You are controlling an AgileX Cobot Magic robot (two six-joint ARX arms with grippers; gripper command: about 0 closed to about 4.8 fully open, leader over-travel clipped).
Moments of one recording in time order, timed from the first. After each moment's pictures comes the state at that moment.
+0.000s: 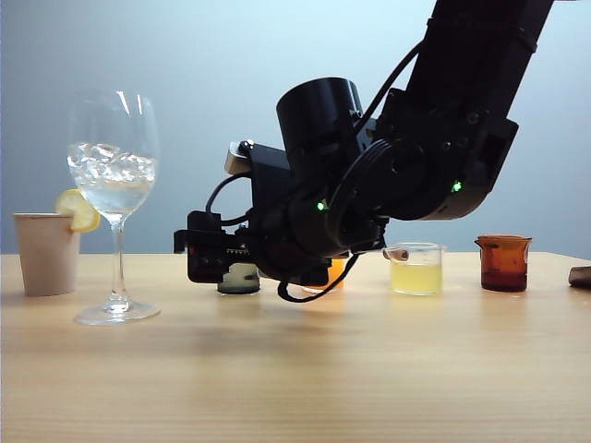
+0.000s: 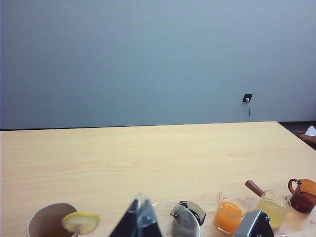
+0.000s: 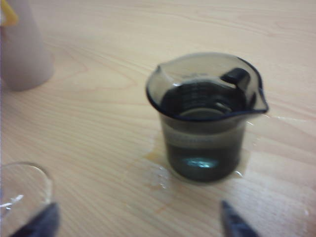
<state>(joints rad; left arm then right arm) -0.26 0.54 0.74 -0.18 0.04 -0.08 0.80 2.07 0.95 0.84 0.14 0.18</state>
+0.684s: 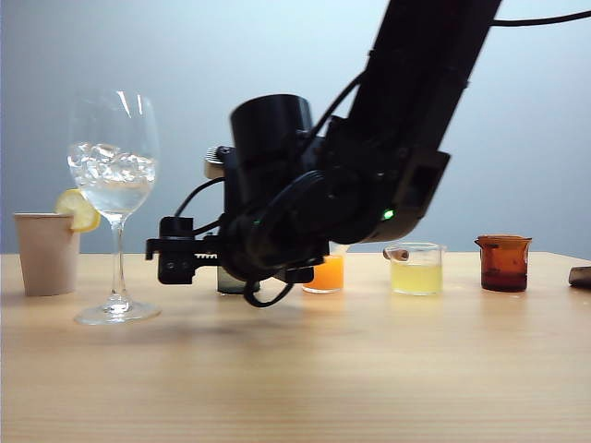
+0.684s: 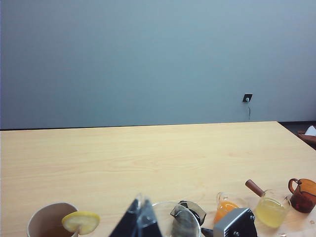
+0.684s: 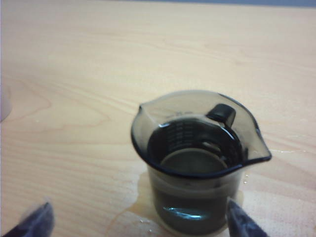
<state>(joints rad) -0.26 0.54 0.74 -0.18 0.04 -0.08 0.85 2.19 1.11 0.88 0.39 0.16</state>
